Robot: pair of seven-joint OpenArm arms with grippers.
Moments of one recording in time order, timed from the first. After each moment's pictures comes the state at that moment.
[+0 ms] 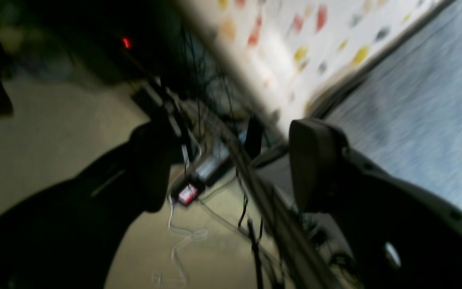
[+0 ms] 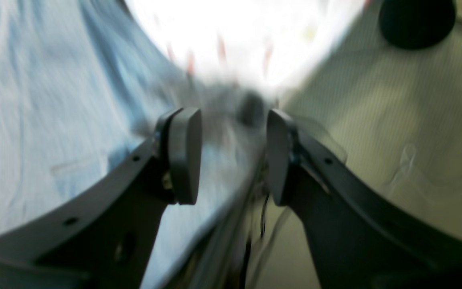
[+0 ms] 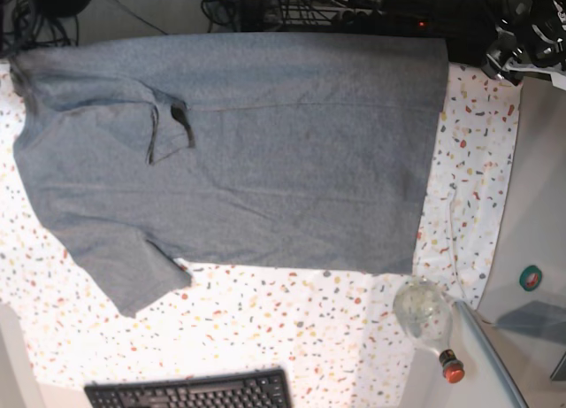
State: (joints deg) left arm 28.1 -10.2 -49.9 97.2 -41.2 -0.4 65.6; right arm -9.7 8.7 65.5 85.6 29.9 7.9 -70.2
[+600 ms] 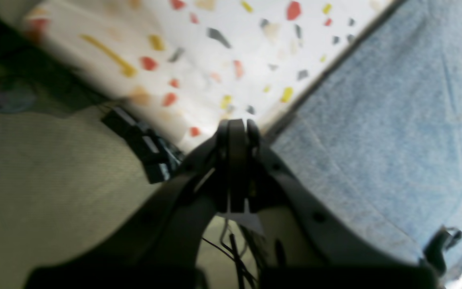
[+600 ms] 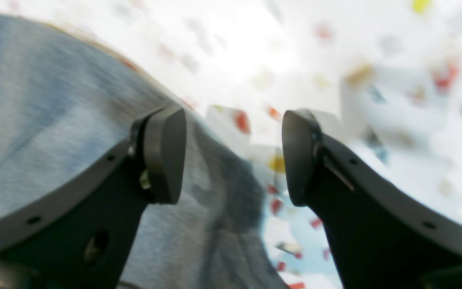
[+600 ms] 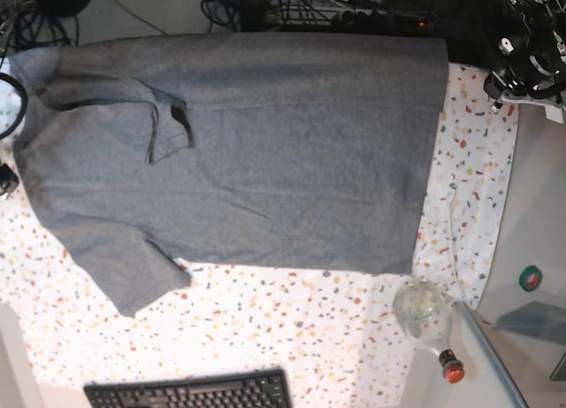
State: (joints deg) left arm 21.7 -12.2 -45.9 92.9 -41.3 -0.7 65.9; right arm 12.6 28.9 29.8 37.8 31.0 14.4 -42.6
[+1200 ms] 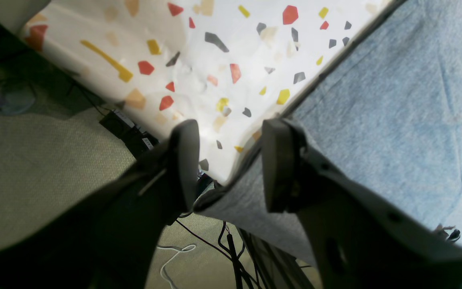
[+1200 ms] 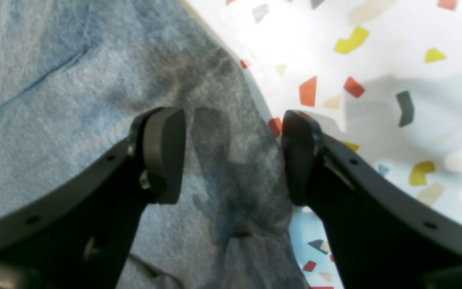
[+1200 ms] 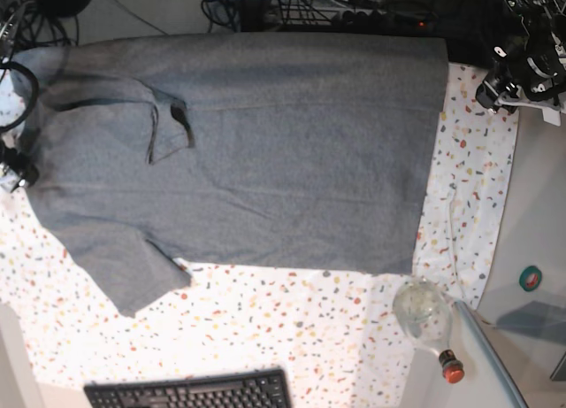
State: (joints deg) left arm 21.0 -11.8 -45.6 92.9 -41.3 -0.7 65.9; right arm 10.9 27.0 29.4 37.5 31.0 22.6 -43.7
